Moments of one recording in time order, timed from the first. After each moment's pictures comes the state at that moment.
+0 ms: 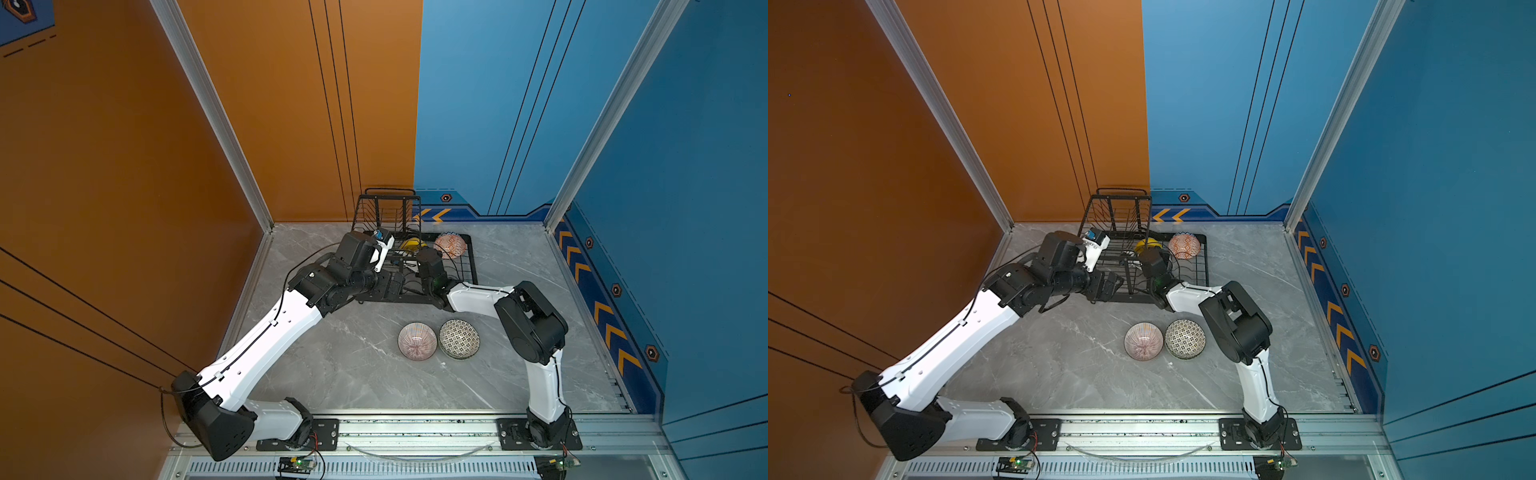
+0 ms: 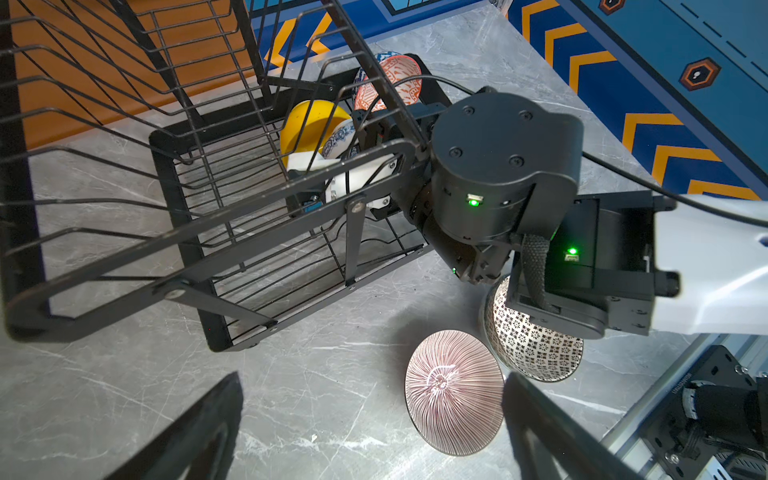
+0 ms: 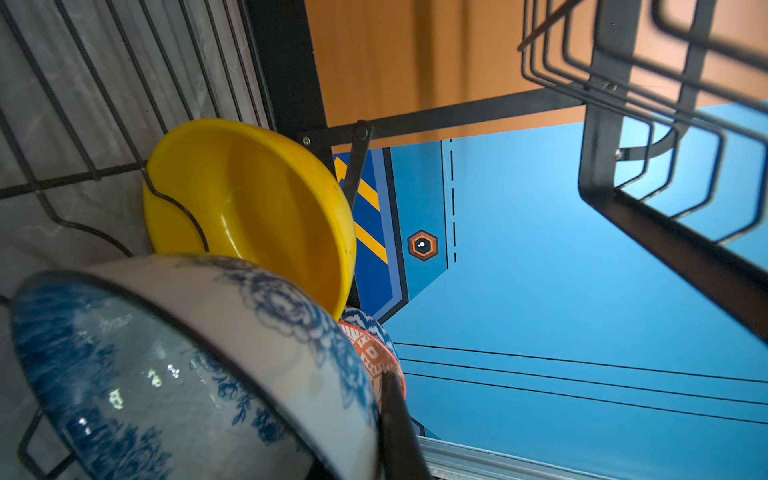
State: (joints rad) left arm -0.63 1.32 1.42 -0.82 0.00 -0.16; right arm 0.65 2.05 1.27 0.48 0.62 -1.20
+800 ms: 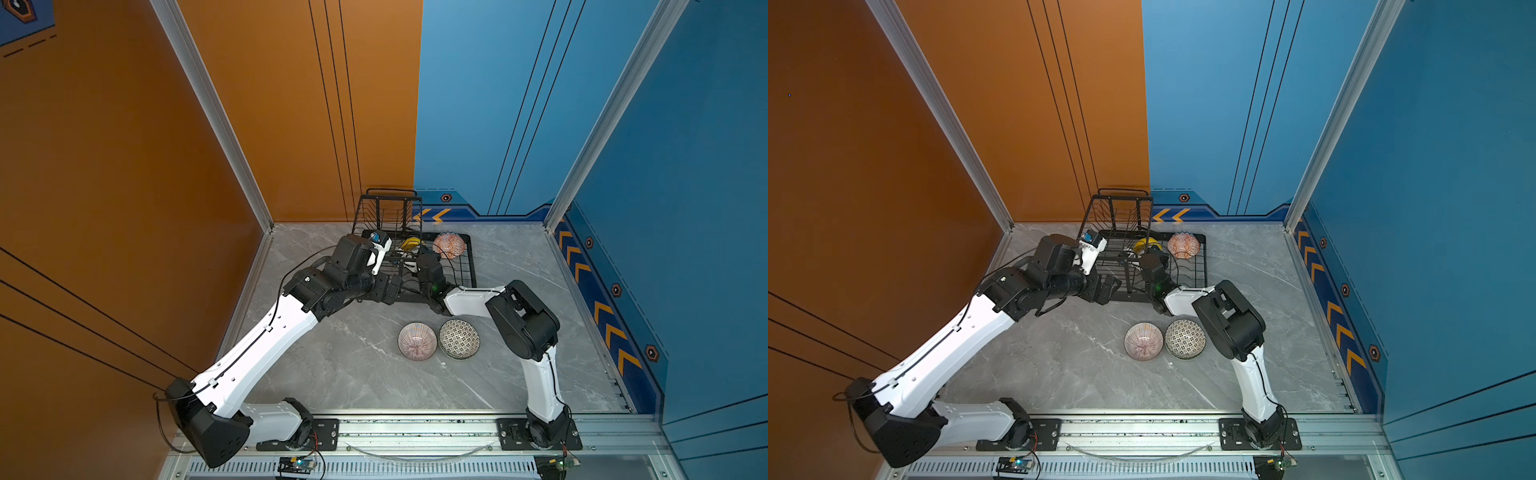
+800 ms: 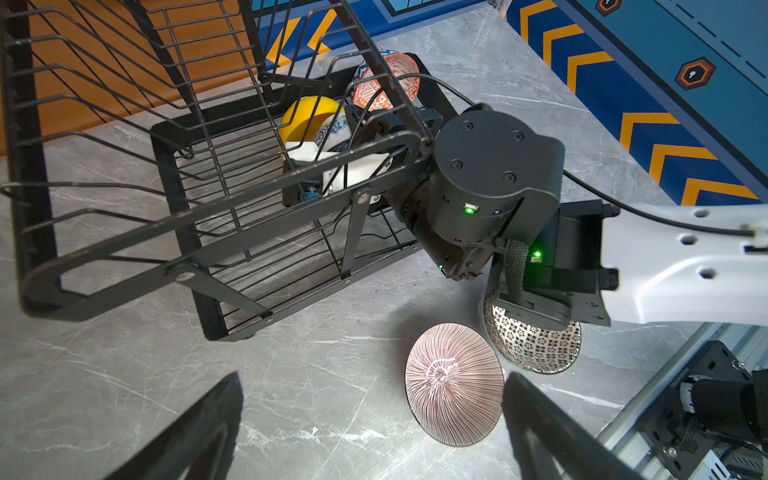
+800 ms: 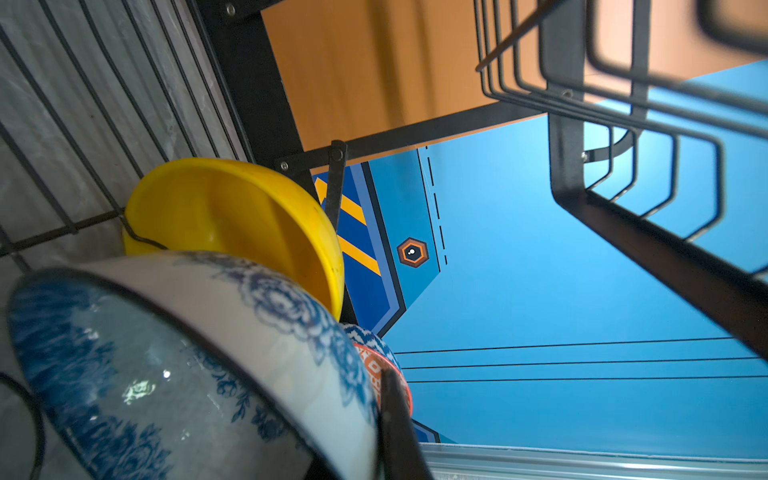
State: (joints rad) left arm -0.63 1.28 1.39 -0.82 0.00 -0.17; right arm 0.66 2.10 1.24 0.66 0.62 -1.16
